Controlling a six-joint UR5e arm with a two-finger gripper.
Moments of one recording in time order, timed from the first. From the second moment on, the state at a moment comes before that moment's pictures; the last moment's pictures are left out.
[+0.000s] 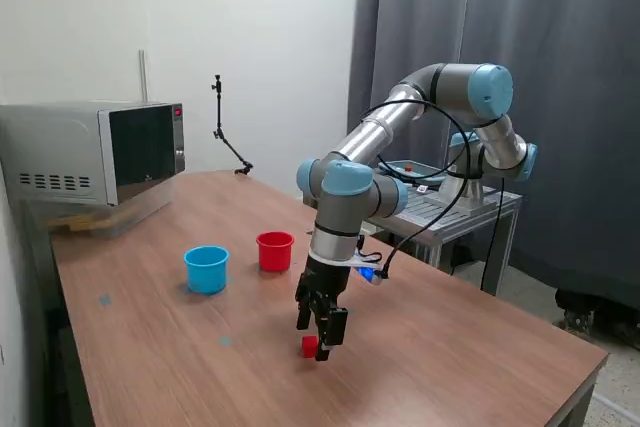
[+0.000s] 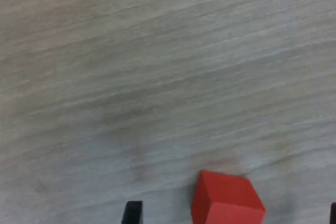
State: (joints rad) arm 0.10 -0.52 1.02 -2.26 -1.60 -2.72
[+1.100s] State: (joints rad) arm 0.10 -0.52 1.04 -2.26 -1.59 -2.71
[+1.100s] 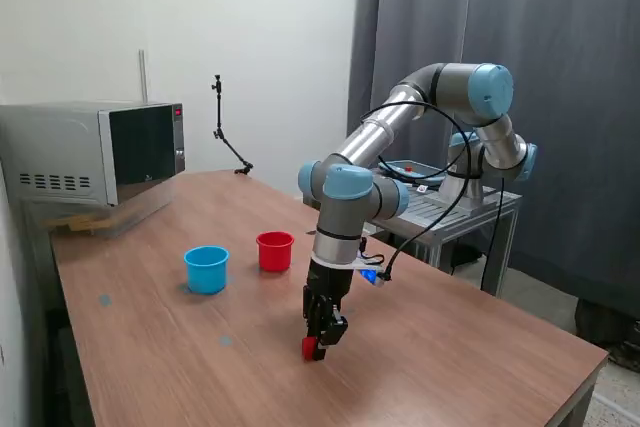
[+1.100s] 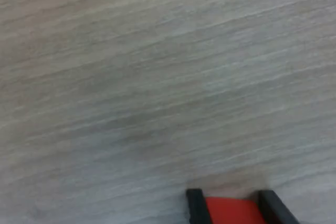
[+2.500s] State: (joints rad) arm -0.01 -0.81 1.27 -2.26 -1.75 -2.71
